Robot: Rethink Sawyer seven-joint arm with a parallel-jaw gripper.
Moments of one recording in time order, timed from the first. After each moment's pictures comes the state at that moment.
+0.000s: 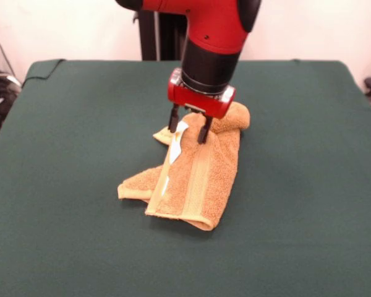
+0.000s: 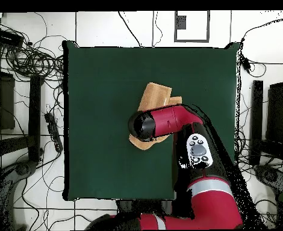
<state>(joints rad) -0.22 -0.48 0.11 1.48 -0.52 0.65 2.33</state>
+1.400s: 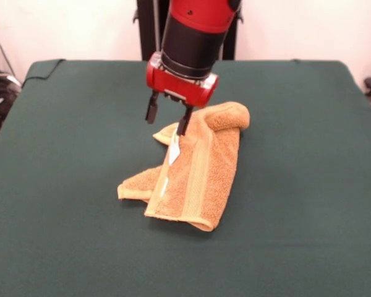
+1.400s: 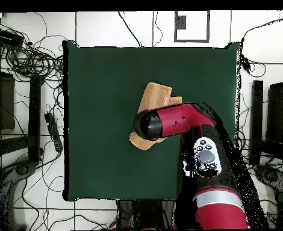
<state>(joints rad) -0.22 -0.54 0.08 1.47 -0.56 0.65 2.33</state>
